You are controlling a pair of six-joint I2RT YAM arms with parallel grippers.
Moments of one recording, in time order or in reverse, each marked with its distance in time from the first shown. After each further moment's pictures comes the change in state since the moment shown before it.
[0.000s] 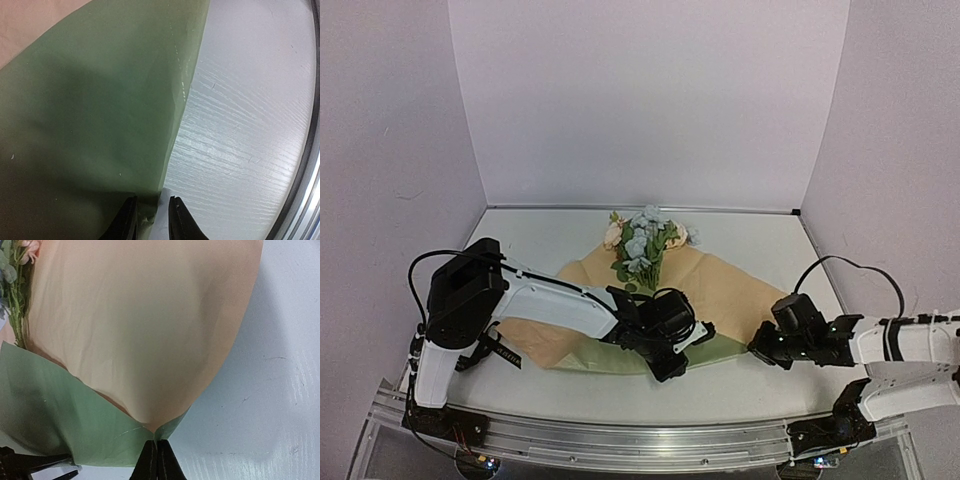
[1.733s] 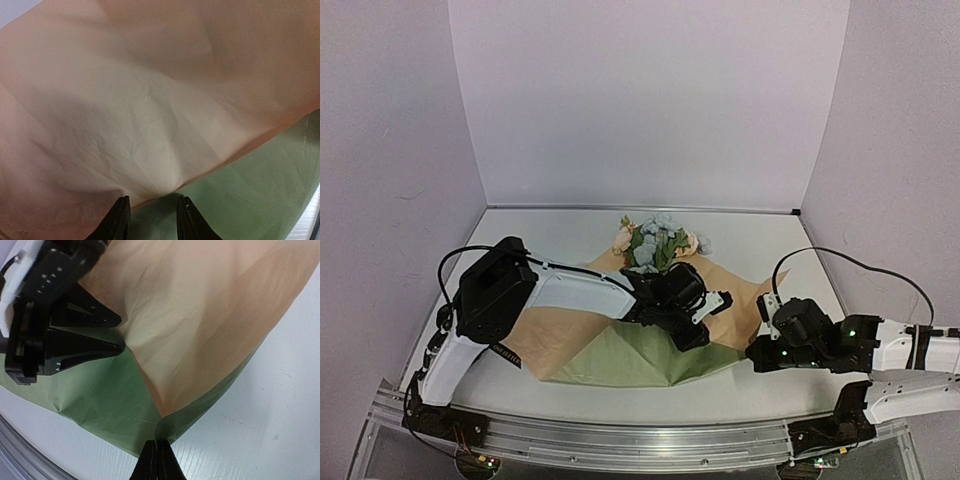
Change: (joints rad) left arm 0.093 0.171 0.241 0.118 0.041 0.120; right arm 0.236 -0.204 0.084 -0.268 0.086 -0.374
